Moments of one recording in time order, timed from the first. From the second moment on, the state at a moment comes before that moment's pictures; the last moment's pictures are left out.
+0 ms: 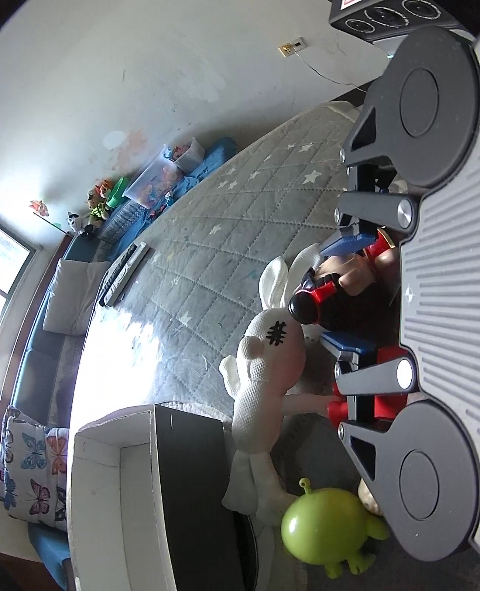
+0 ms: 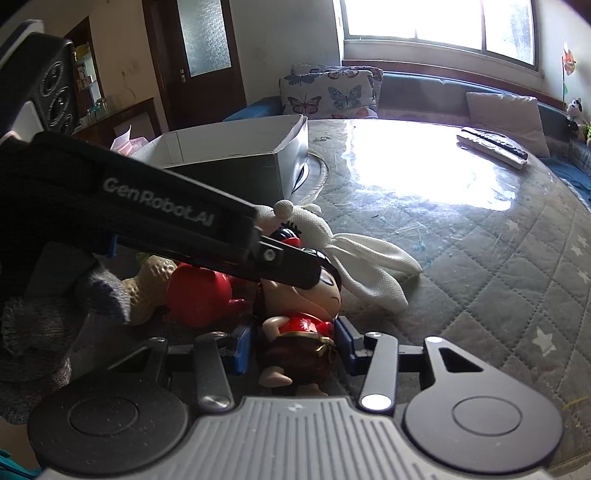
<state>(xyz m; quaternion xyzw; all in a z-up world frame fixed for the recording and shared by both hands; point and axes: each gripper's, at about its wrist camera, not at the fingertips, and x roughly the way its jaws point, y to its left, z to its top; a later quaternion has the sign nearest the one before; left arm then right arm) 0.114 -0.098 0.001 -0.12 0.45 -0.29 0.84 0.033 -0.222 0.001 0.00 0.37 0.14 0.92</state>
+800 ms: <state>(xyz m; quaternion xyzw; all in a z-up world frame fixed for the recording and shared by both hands) 0.100 -0.079 0.043 -0.13 0.39 -0.28 0.87 0.027 -0.204 0.041 -0.03 0.33 0.15 0.93</state>
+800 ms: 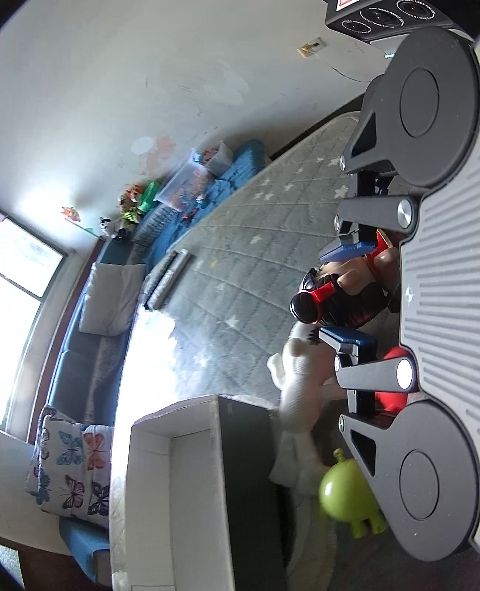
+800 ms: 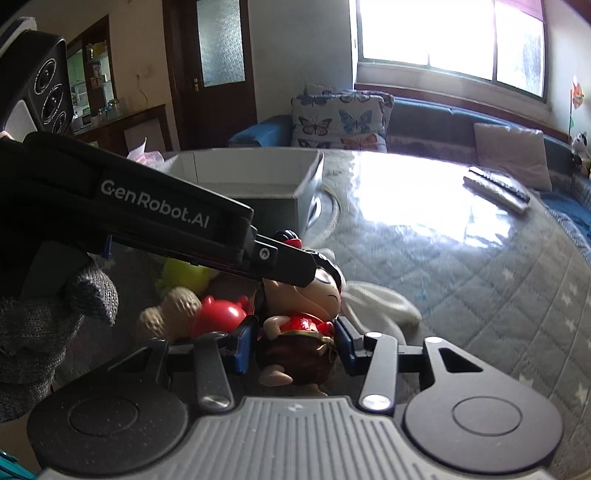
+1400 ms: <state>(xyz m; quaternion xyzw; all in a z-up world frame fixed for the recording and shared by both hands) 0.205 -0.006 0.095 -0.18 0.31 -0.20 0.91 0.159 -0.134 0.098 -0.08 0.28 0.22 0.93</state>
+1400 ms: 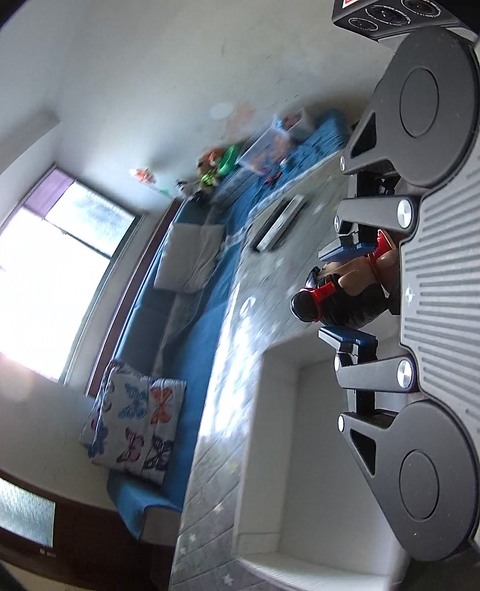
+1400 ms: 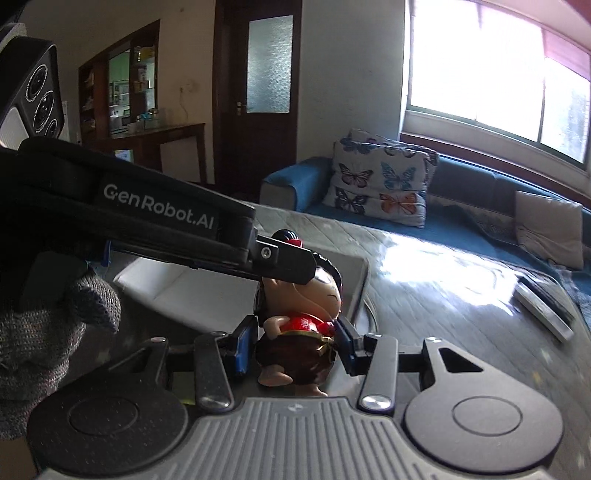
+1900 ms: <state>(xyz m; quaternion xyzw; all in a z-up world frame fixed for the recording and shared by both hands) 0.318 0.036 0.026 -0.21 0.37 -0.16 0.89 0.277 -0.082 0.047 -0.08 0.37 0.22 0.90</state>
